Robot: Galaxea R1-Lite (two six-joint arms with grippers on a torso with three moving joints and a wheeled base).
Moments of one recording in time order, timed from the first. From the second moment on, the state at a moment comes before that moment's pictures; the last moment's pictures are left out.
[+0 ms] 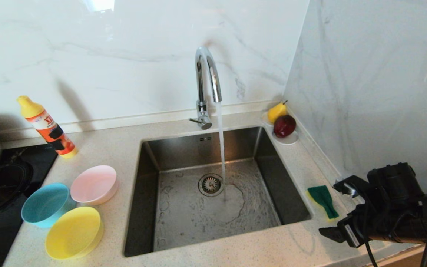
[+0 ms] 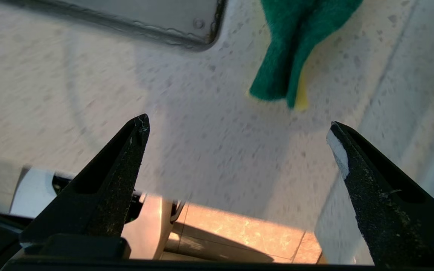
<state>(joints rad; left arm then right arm) 0.00 0.00 0.00 -0.02 -0.03 0.07 0.23 1.69 -0.62 -0.22 0.04 -0.17</state>
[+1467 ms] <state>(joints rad) 0.00 0.00 0.00 -0.02 -0.03 0.07 0.18 1.85 -0.75 -0.27 0.02 -0.17</state>
